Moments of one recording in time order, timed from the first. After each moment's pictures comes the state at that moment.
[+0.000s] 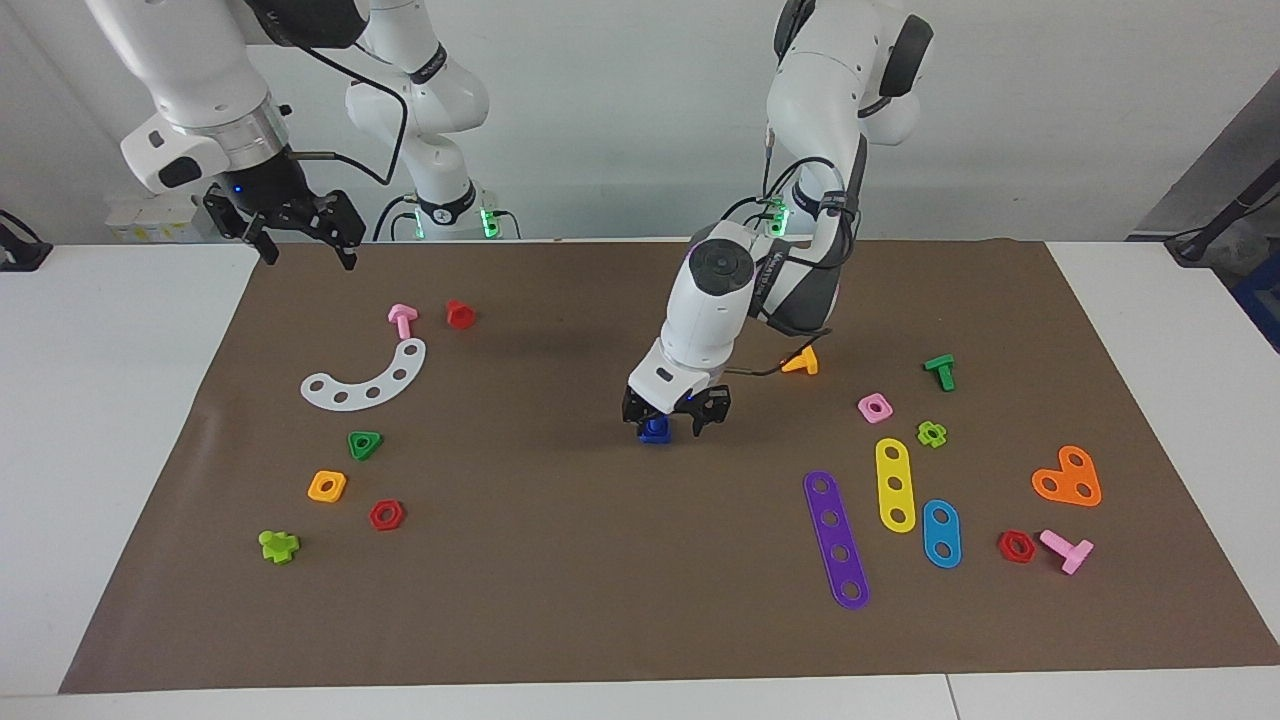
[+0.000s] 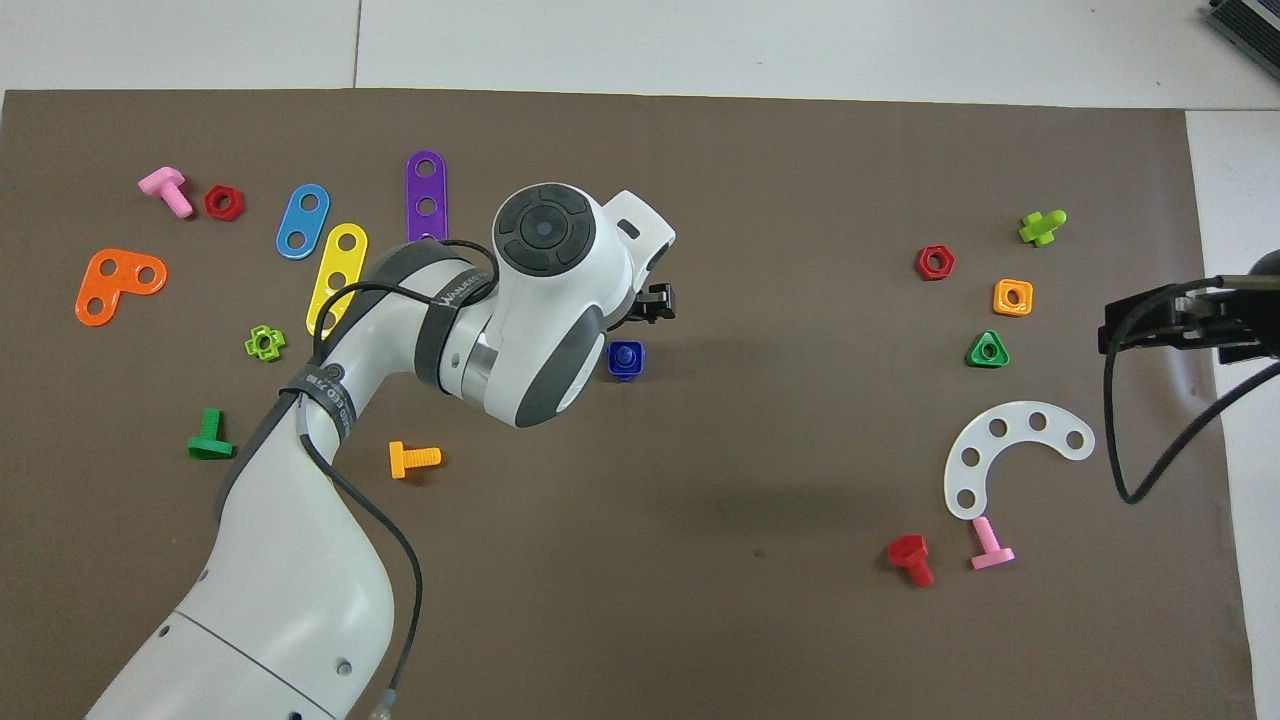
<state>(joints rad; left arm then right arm) -0.57 0.54 -0.05 -1.51 -0.08 2.17 -0.52 0.09 -0.02 -0.08 -1.57 -0.02 1.51 0.11</state>
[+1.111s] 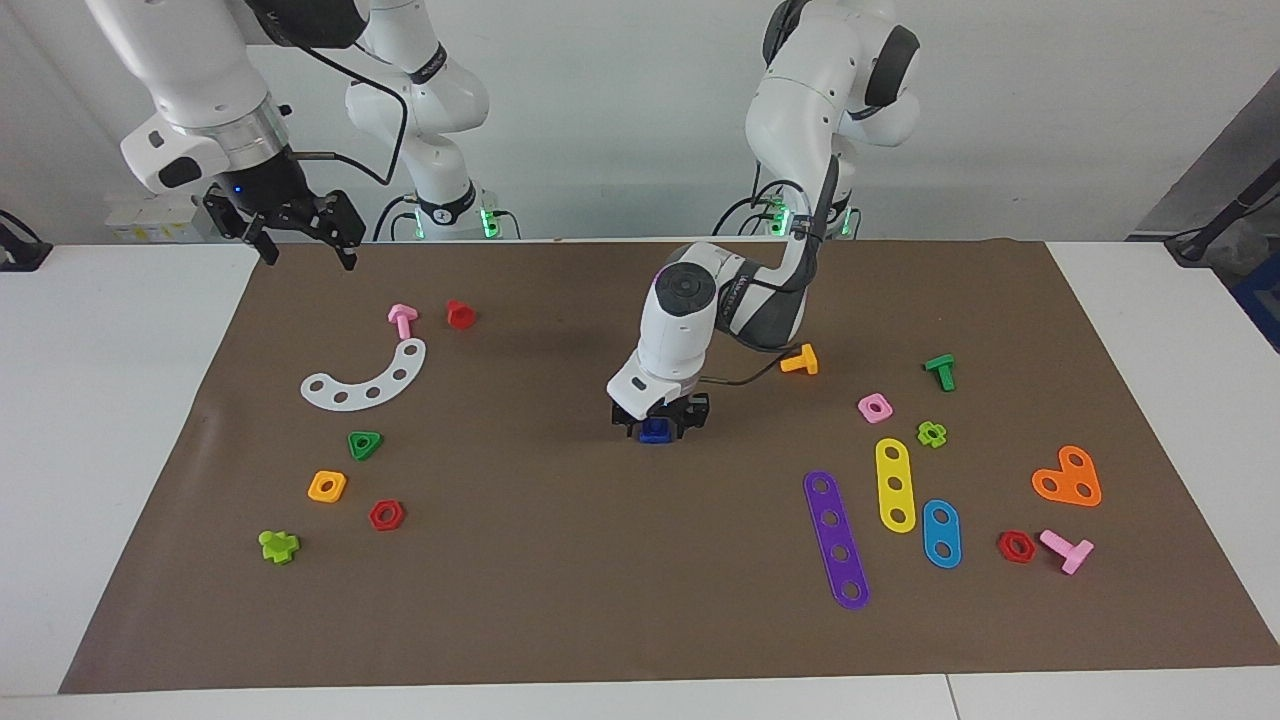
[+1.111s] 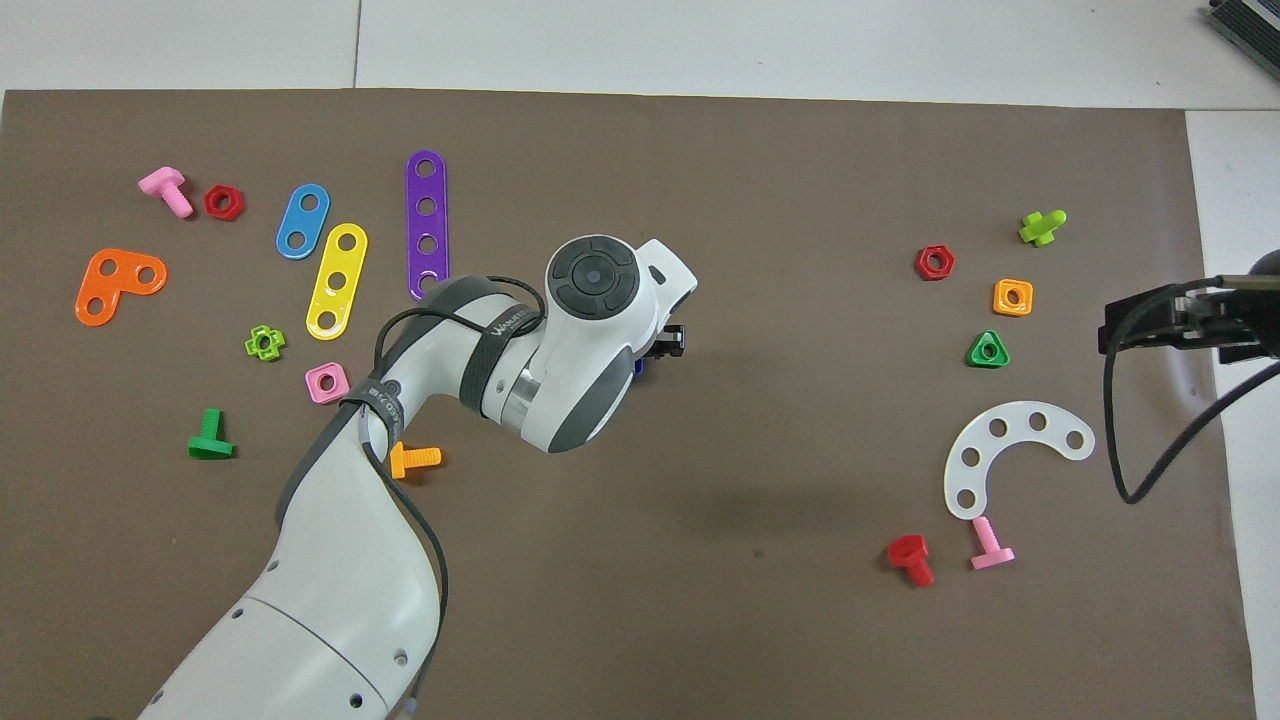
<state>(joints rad) -0.61 0.58 -0.05 -1.57 -0.04 2.21 -0.52 0.09 -0.02 -0.08 -1.57 -0.02 1.51 0.11</state>
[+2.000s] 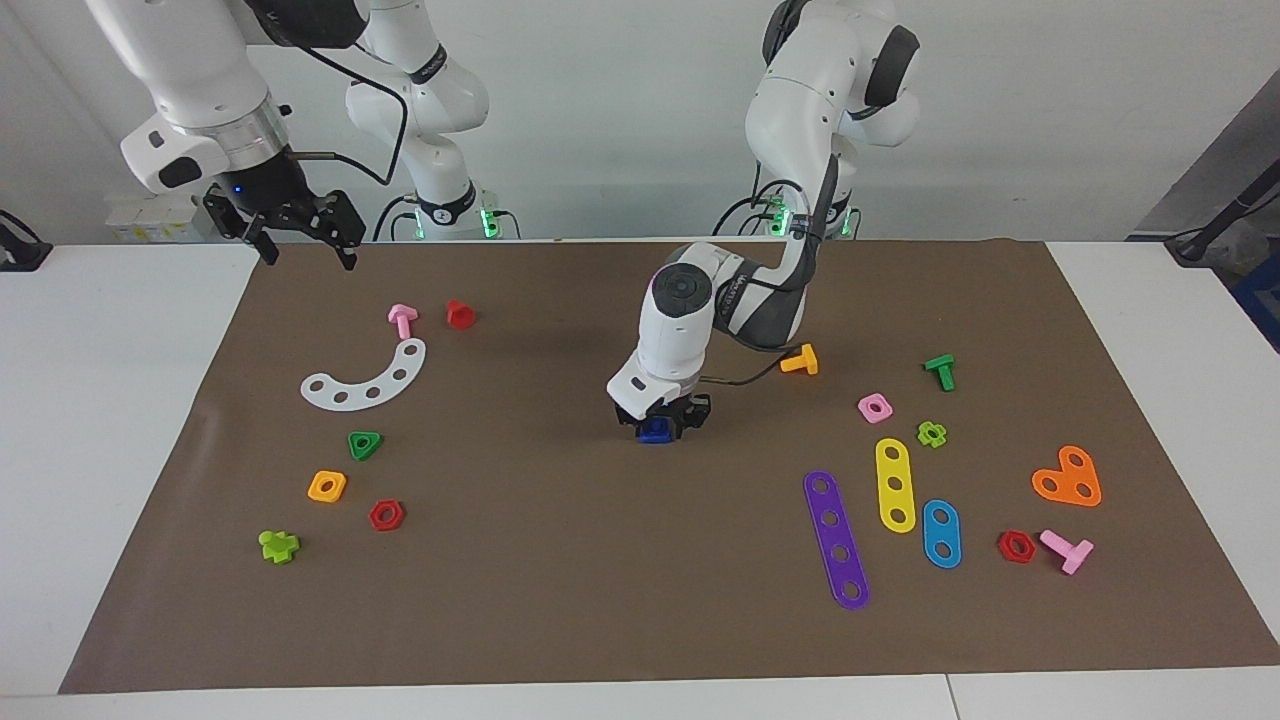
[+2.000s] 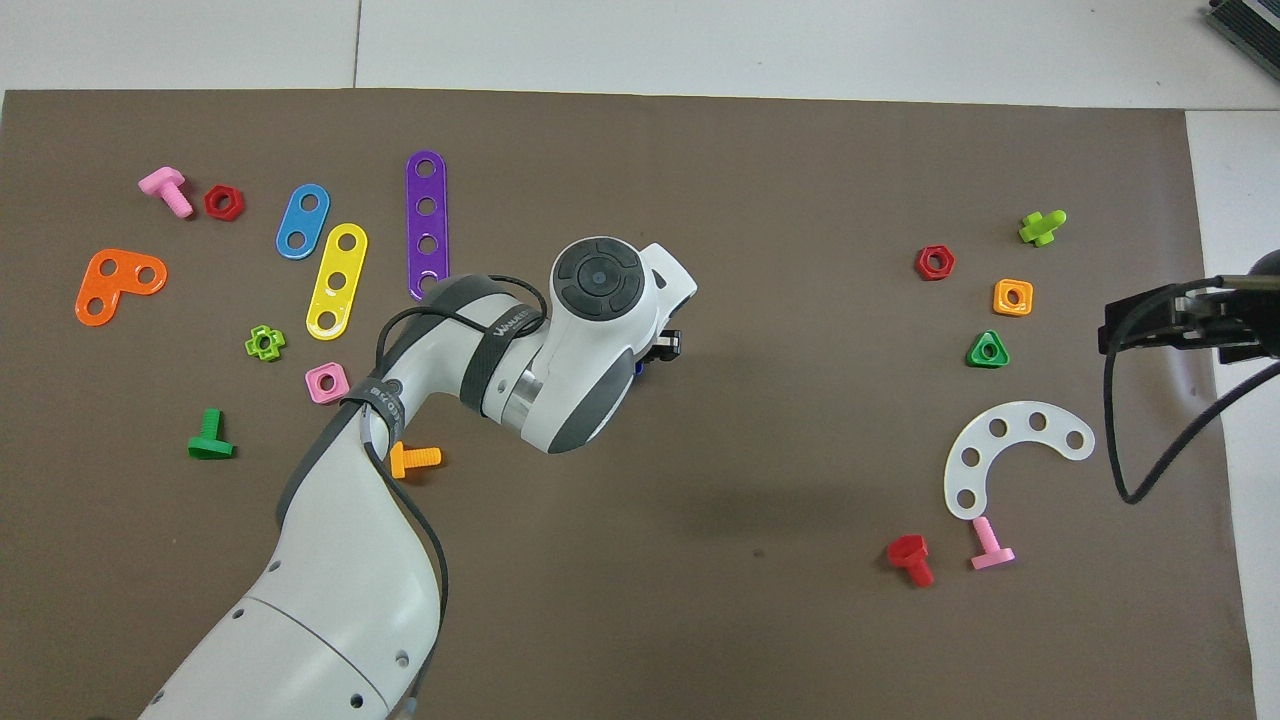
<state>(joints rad) -0.61 0.58 -0.05 -1.57 -0.02 2.18 -0.51 0.09 -0.02 -0.08 -1.57 -0.02 1.51 0.11</state>
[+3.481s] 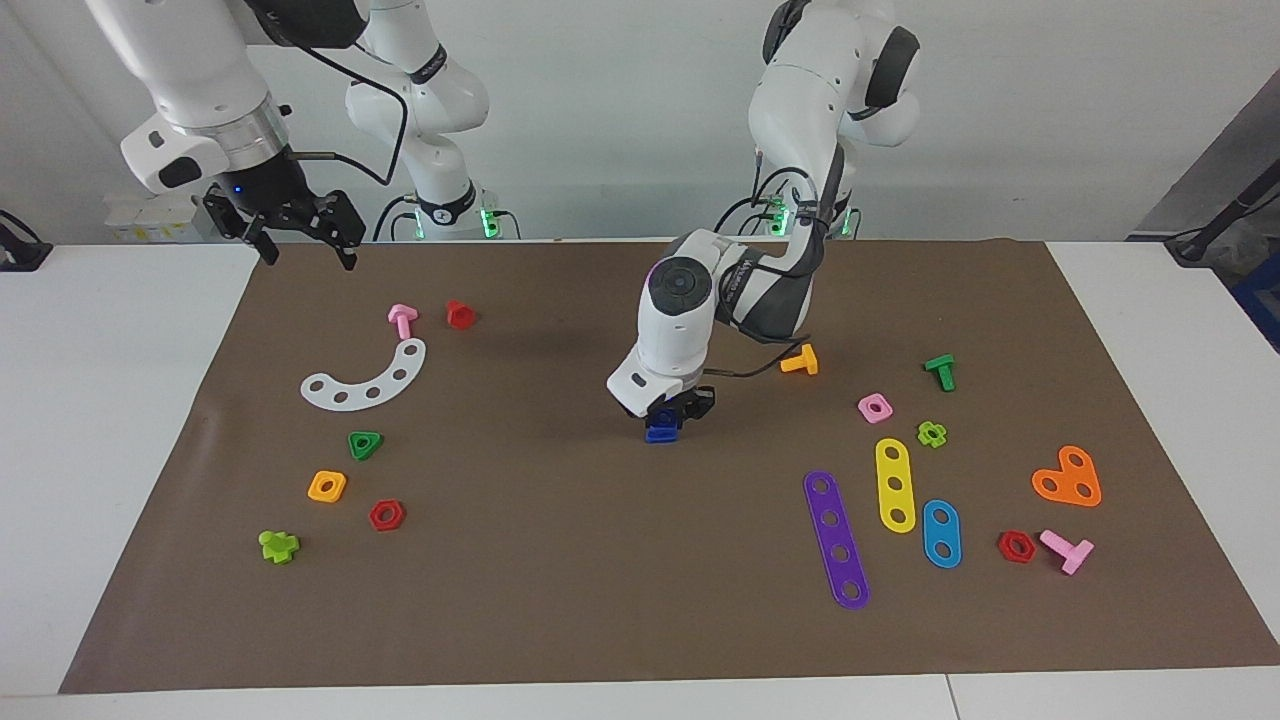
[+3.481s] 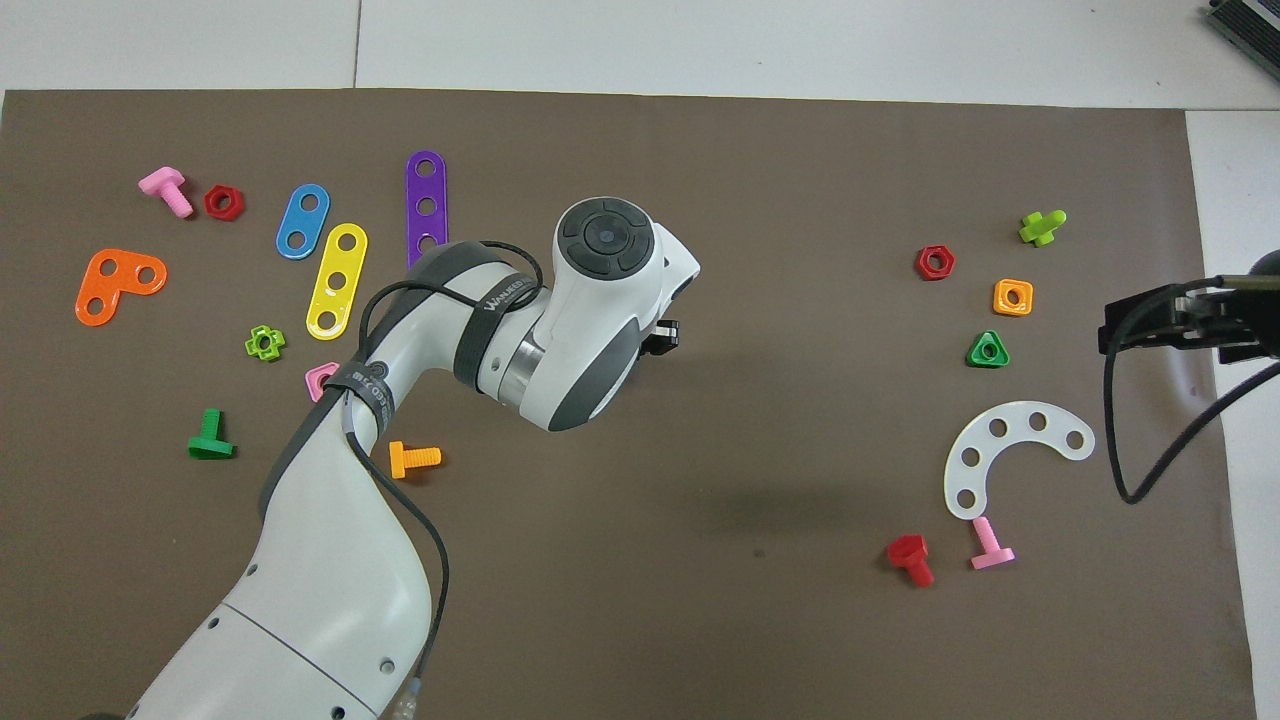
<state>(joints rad) -0.61 0.59 -0.04 -1.43 -0.03 1.98 -0.51 0.09 -0.02 -0.08 -1.57 -0.02 1.51 0.11</state>
